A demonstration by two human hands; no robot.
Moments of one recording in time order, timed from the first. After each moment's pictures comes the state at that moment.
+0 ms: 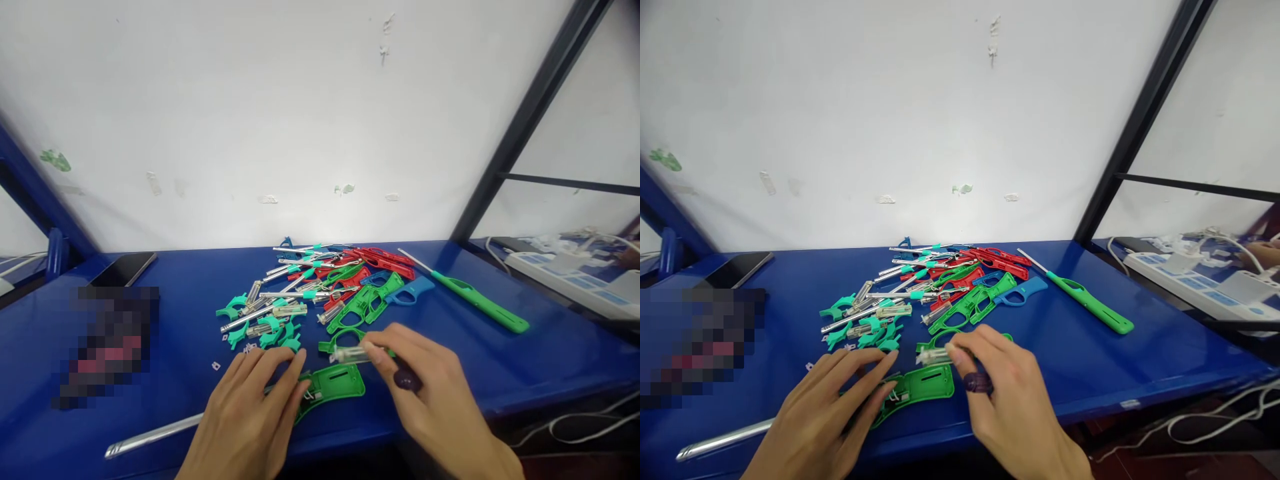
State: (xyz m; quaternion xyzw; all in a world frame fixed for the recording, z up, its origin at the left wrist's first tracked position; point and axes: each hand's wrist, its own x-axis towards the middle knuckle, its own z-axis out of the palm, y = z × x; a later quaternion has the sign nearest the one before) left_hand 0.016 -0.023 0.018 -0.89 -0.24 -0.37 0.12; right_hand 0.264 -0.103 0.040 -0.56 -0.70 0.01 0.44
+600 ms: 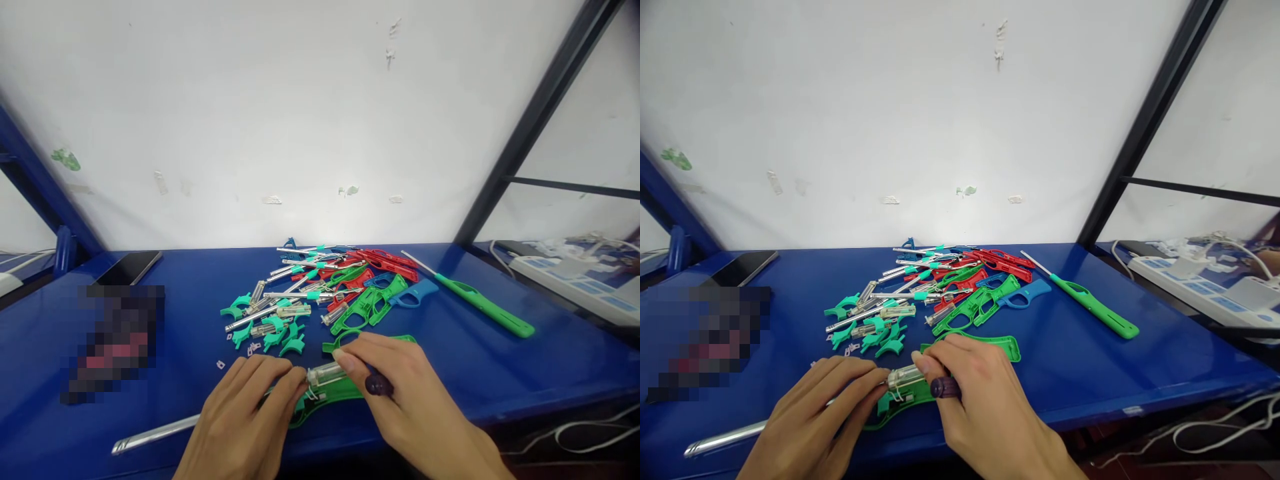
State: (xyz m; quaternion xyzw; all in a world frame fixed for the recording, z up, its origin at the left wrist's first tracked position) left_hand 0.010 -0.024 0.021 -0.89 -0.21 -0.40 0.08; right_hand 0.238 -0.089 0.054 -0.55 -0.74 0.14 0.37
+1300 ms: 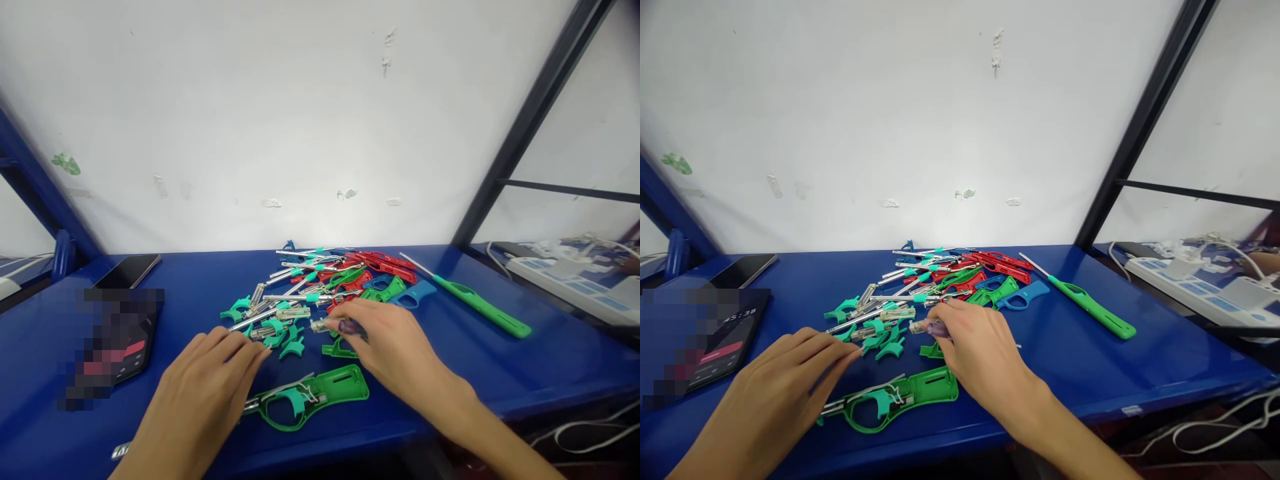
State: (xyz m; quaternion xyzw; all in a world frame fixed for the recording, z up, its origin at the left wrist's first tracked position) left_hand -0.019 0.013 0.041 -0.89 -0.25 -0.31 0.21; right_hand 0.252 -0.048 0.067 -0.61 -0.75 -0.02 0.25
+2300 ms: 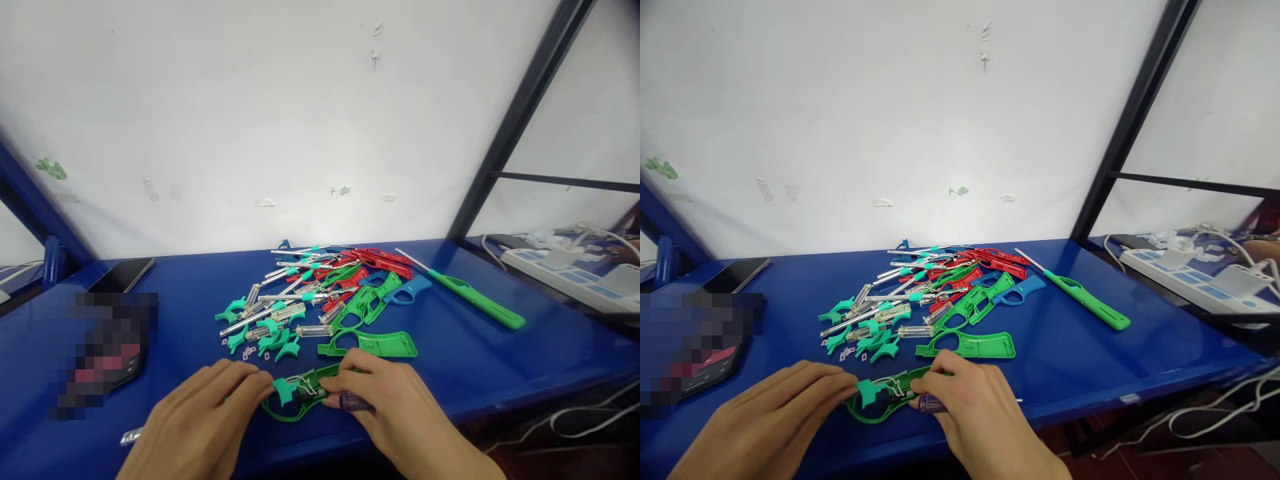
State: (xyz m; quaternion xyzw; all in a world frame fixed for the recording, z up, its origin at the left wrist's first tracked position) left_hand -0.033 -0.010 0.029 -0.92 -0.23 -0.28 0.12; right_hand 0.241 -0.100 0.022 -0.56 -0.77 0.09 0.29
